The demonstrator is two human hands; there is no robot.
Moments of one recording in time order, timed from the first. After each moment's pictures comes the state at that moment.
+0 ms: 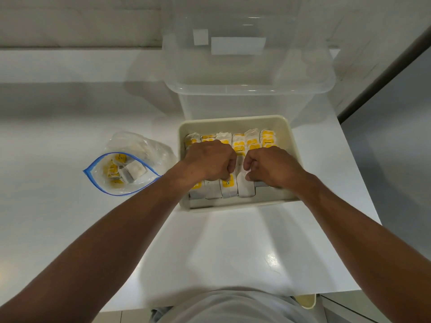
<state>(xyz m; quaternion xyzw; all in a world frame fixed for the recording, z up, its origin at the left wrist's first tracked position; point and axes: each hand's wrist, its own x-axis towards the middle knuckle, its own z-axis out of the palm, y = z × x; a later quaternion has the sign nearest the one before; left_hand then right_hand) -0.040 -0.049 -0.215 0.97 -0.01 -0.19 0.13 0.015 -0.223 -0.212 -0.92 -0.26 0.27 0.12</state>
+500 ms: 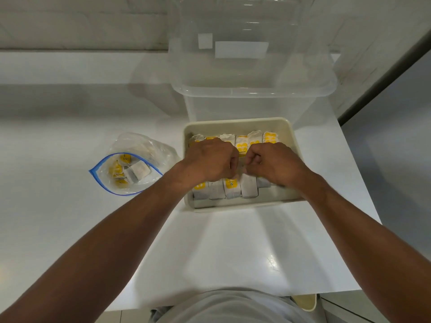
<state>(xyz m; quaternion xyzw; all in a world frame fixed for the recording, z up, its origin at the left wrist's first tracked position) -0.052 -0.044 -0.199 0.98 -0.02 -0.12 0.14 0.010 -0.217 -0.196 -0.92 -0.26 0.23 0.17</state>
